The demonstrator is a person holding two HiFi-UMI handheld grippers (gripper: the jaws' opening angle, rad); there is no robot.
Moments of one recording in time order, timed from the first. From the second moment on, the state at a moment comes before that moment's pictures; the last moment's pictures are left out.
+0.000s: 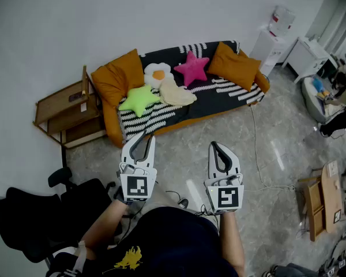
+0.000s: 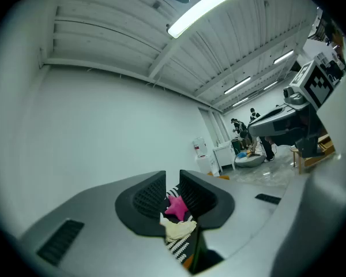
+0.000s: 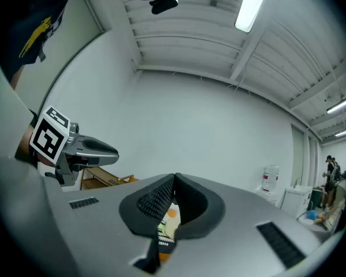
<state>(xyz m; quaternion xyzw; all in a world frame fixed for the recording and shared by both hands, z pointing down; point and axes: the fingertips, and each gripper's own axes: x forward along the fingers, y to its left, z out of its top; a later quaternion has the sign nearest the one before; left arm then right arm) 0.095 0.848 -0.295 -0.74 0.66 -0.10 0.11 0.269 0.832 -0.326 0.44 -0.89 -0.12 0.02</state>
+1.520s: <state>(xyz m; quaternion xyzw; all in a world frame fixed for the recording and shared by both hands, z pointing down) 0.168 0.794 -0.272 -0.76 0.63 -0.14 0.06 0.374 0.762 -0.283 0.50 -0.86 -0.05 0.08</state>
